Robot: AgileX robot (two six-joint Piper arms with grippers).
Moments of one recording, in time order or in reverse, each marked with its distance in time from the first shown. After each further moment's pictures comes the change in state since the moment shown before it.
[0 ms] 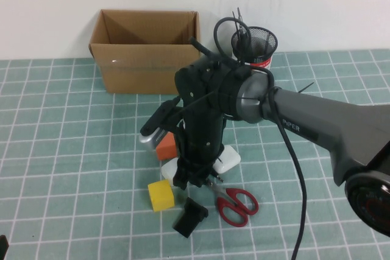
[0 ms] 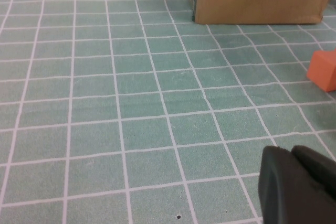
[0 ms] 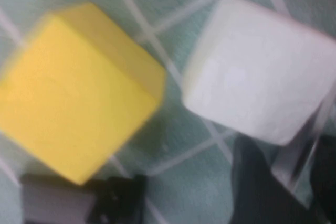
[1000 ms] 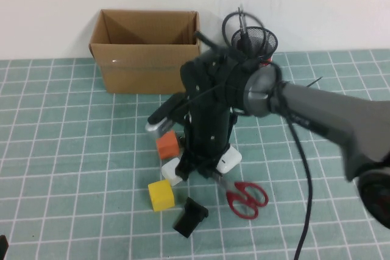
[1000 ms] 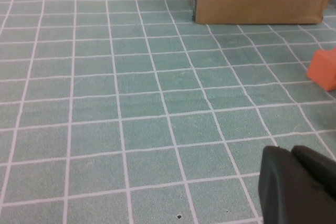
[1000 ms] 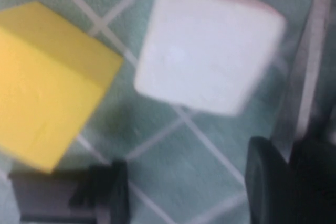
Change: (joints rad) right arm -0.019 -0.027 0.006 -0.030 0.019 0.122; left arm 0.000 0.000 0.000 0.000 0.000 0.000
